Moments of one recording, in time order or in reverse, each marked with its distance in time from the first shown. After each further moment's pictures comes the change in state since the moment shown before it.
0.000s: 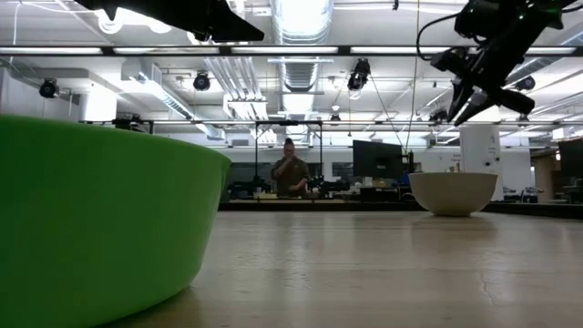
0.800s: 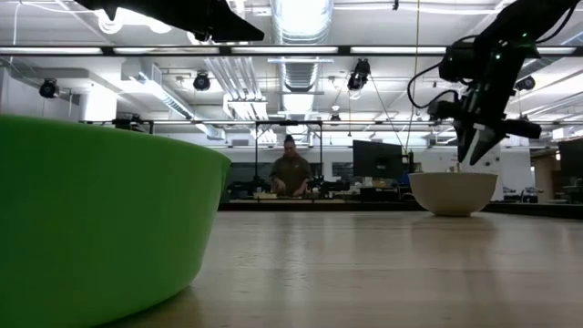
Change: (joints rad) left arm 0.000 0.000 0.000 0.000 0.000 0.000; right arm -0.090 0.218 -0.057 0.000 0.051 -0.057
